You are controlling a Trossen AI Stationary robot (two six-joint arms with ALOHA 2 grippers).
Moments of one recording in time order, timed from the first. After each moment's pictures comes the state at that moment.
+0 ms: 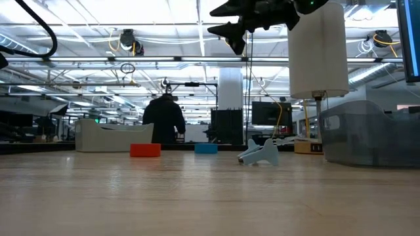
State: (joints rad) left arm -0.65 1.08 0.66 -0.98 0.42 -2.03; right arm -0.38 1.51 1.23 -0.04 -0.65 0.28
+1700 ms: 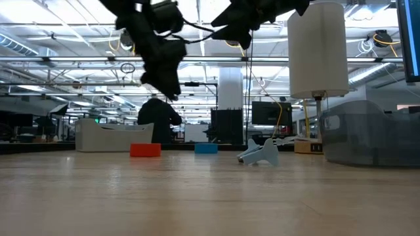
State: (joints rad) left arm 0.38 1.54 1.17 -0.60 0.02 -0.17; right arm -0.26 1.46 1.23 -0.19 -0.32 0.07
